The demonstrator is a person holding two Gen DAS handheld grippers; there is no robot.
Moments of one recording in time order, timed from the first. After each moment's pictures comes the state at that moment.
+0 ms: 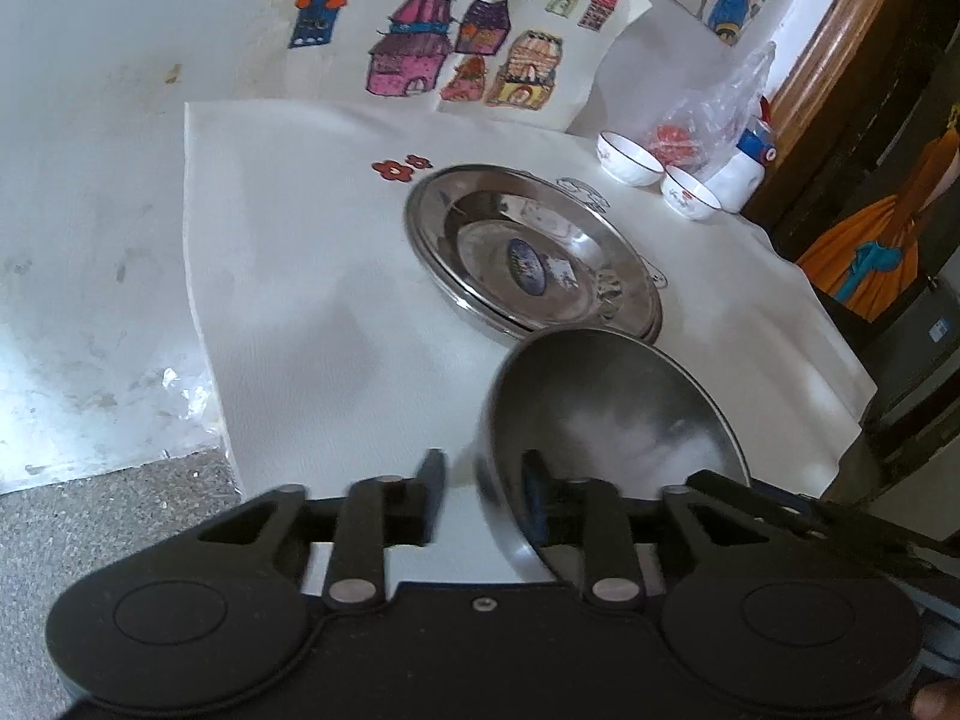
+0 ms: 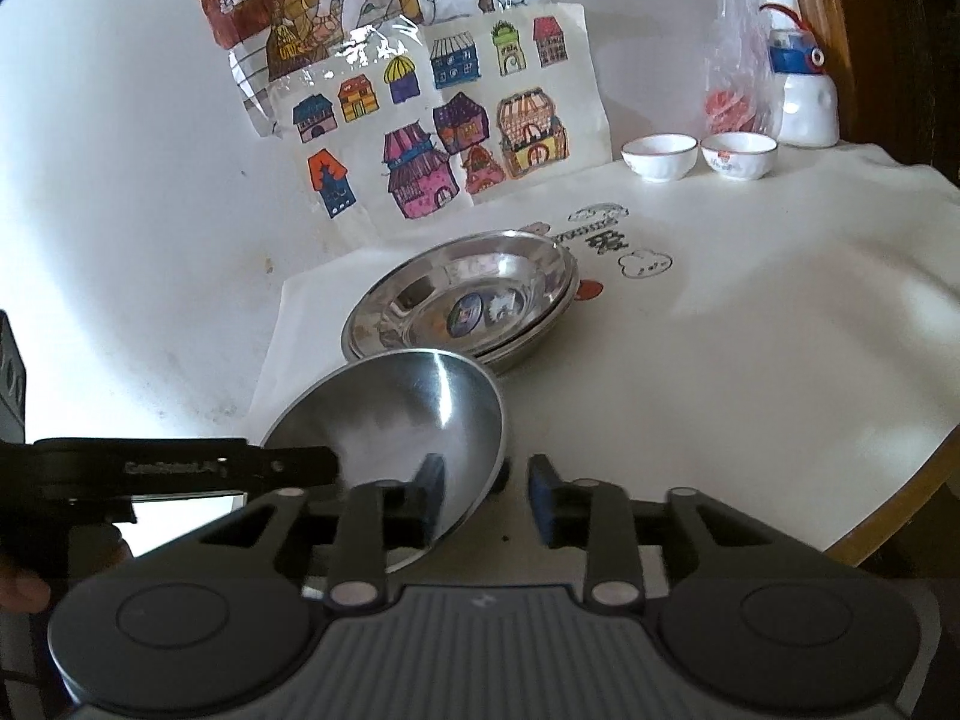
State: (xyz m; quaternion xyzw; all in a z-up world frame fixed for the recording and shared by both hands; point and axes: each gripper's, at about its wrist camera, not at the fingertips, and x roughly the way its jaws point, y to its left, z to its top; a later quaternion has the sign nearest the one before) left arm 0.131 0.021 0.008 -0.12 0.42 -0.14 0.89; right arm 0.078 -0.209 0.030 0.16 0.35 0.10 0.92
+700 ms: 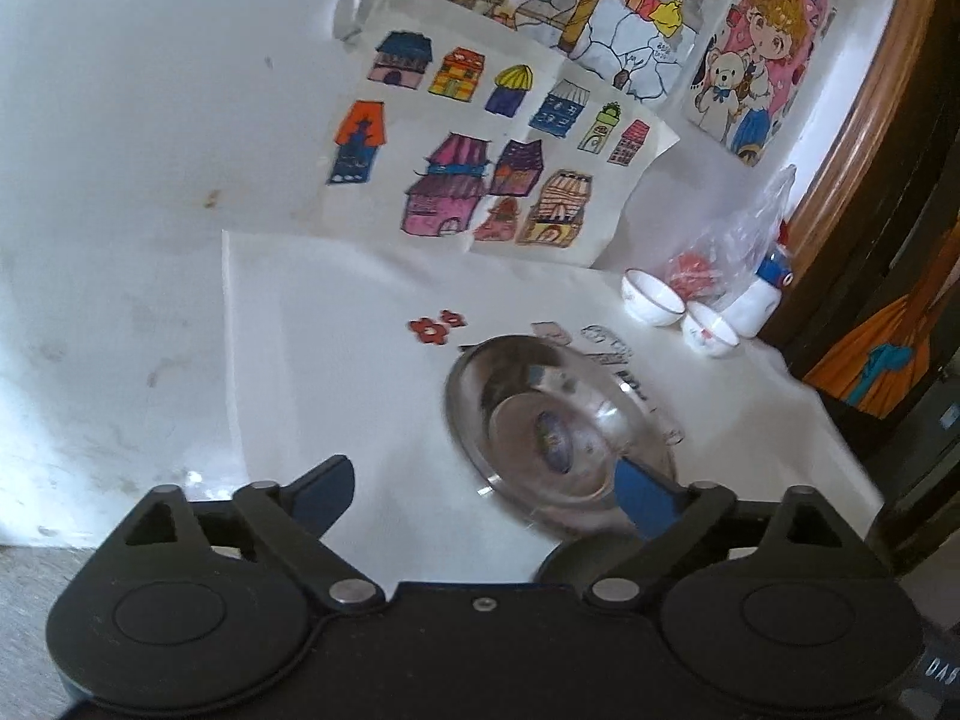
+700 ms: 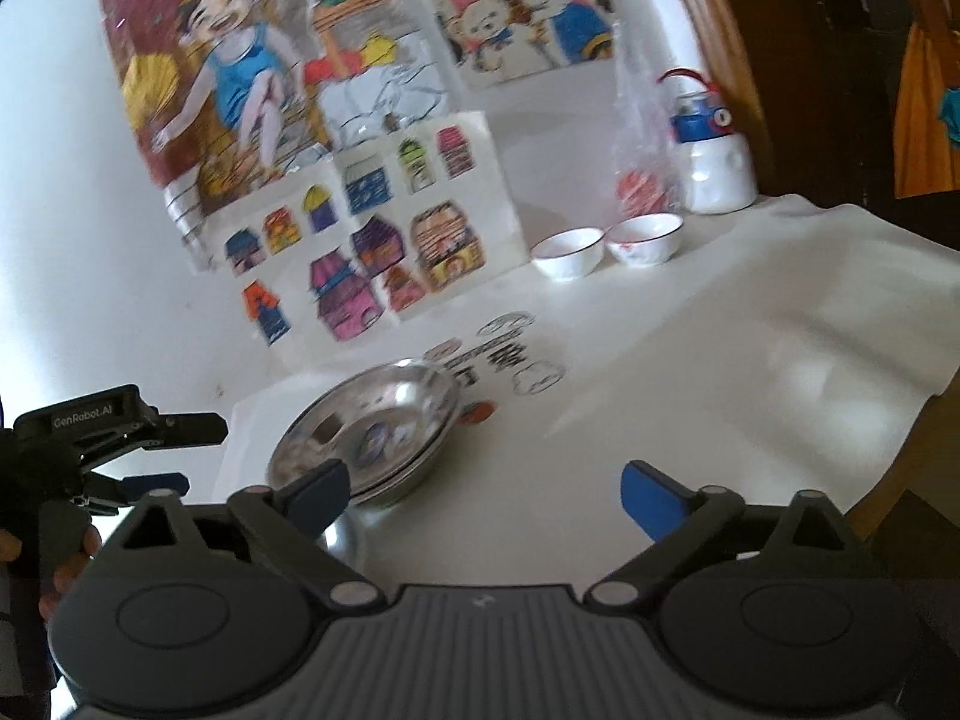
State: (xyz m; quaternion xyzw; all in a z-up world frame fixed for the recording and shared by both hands) left arm 0.162 0.038 0.054 -0.15 0.34 -0.11 0.92; right arm 0.086 -0.294 0.036 0.22 0.27 0.06 0.93
